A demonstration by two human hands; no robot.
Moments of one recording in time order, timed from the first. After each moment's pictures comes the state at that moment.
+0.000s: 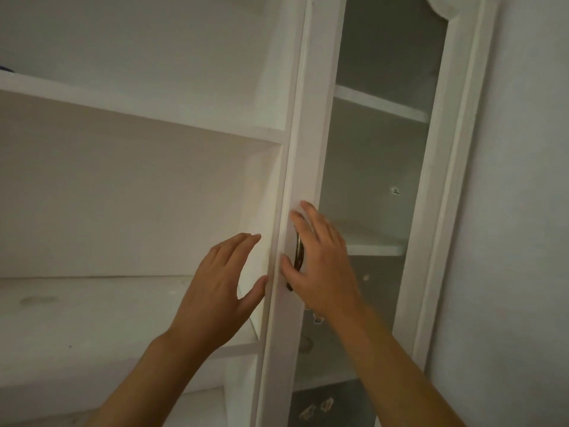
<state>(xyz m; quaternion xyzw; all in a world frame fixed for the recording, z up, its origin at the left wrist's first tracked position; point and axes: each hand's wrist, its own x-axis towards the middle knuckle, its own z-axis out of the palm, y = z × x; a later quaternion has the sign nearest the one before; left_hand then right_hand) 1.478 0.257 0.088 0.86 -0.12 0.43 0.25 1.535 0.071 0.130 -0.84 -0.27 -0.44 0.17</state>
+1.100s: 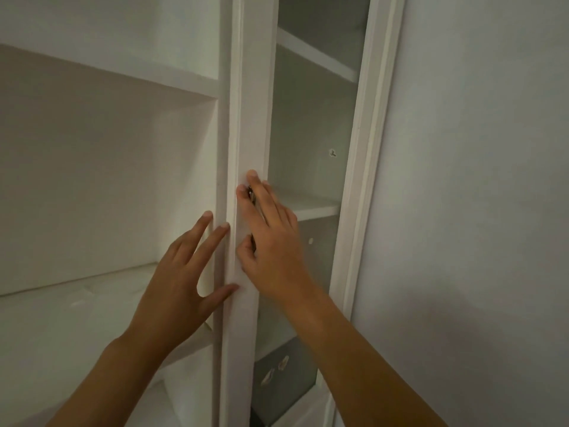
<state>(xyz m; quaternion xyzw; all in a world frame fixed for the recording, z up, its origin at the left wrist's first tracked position) 1.560 0.269 0.055 0.83 -0.31 0.39 0.26 1.539 0.092 0.112 -0.82 -0.21 -0.51 0.13</state>
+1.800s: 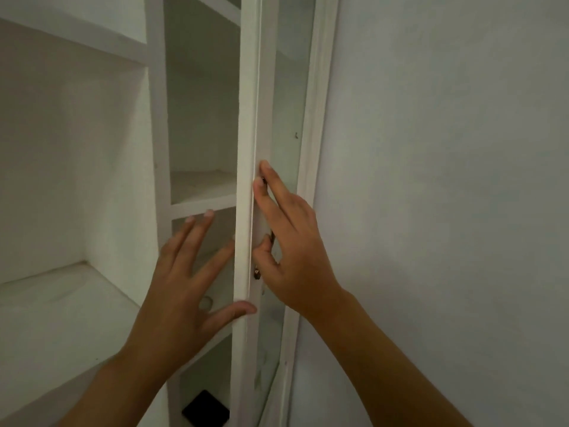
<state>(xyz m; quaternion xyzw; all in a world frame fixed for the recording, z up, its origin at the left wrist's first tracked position) 1.528 0.214 0.042 0.75 -0.44 0.41 0.27 1.456 0.031 0.105 -0.81 -0.20 -0.53 0.12</state>
